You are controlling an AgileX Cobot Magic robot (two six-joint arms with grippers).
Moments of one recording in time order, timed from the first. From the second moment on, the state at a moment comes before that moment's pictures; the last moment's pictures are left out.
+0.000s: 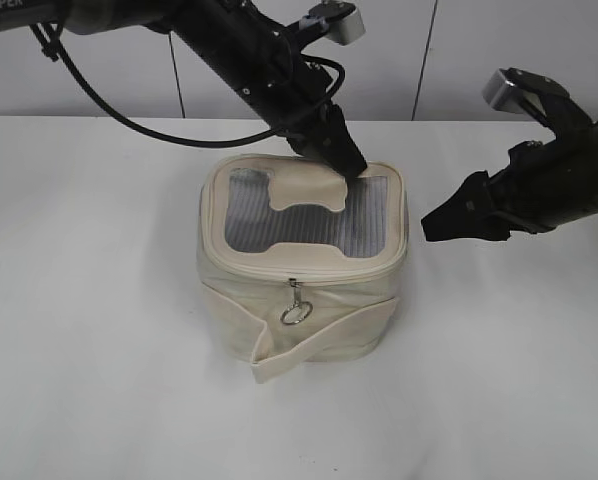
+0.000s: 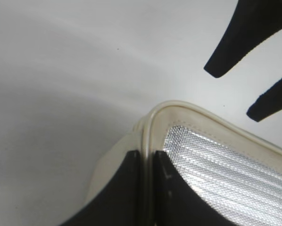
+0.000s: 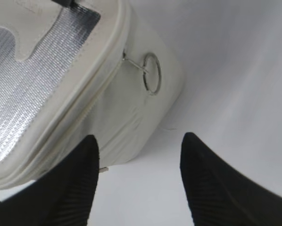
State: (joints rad) left arm -0.54 2.27 -2.00 -0.73 1.16 0.96; right arm 0.13 1.66 -0.88 1.04 0.59 -1.09
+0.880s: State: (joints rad) left arm -0.54 2.27 -2.00 -0.73 1.15 0.96; right arm 0.17 1.81 -0.88 1.31 0.54 -1.53
